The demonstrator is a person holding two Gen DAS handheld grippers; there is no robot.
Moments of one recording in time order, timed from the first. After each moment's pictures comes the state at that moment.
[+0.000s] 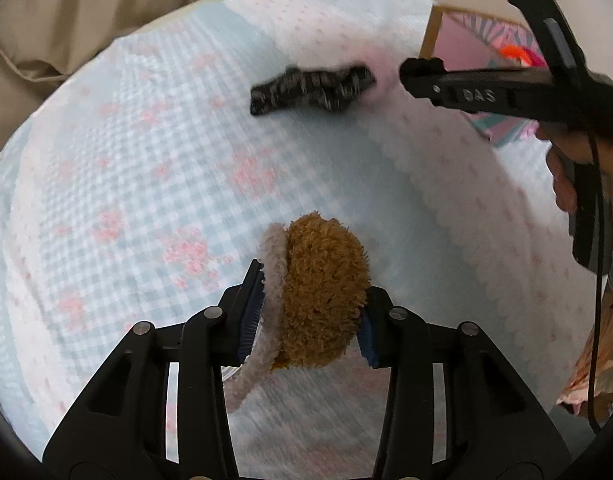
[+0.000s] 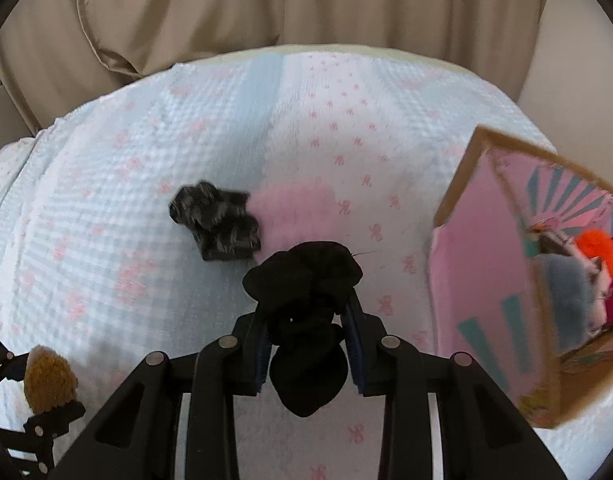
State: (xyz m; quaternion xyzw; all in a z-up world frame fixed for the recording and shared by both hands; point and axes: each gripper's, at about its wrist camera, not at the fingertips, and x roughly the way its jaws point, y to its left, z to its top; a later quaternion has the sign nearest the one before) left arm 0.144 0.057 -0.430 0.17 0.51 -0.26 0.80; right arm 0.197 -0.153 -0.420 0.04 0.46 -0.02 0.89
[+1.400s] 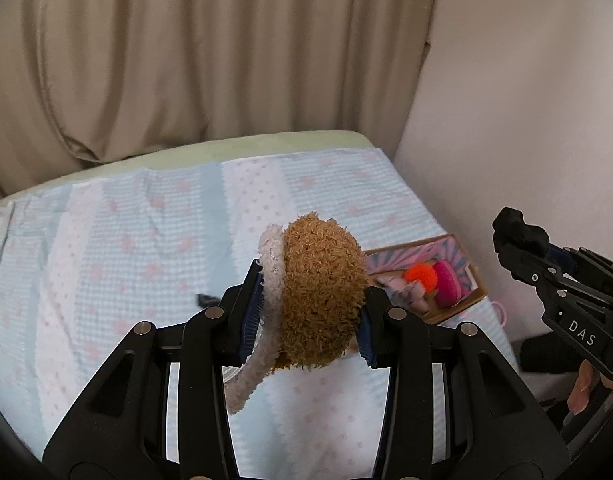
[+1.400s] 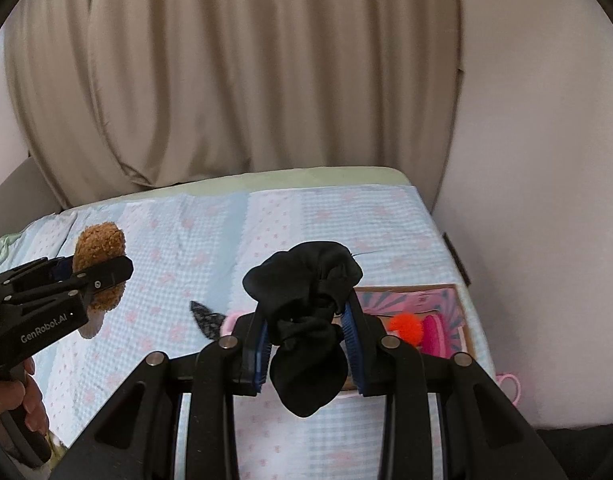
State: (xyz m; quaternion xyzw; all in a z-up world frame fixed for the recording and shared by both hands) left arm 0.115 -0.094 -0.126 0.03 0.39 -0.20 0.90; right arm 0.060 -0.306 -0.137 0.05 0.36 -0.03 0.93
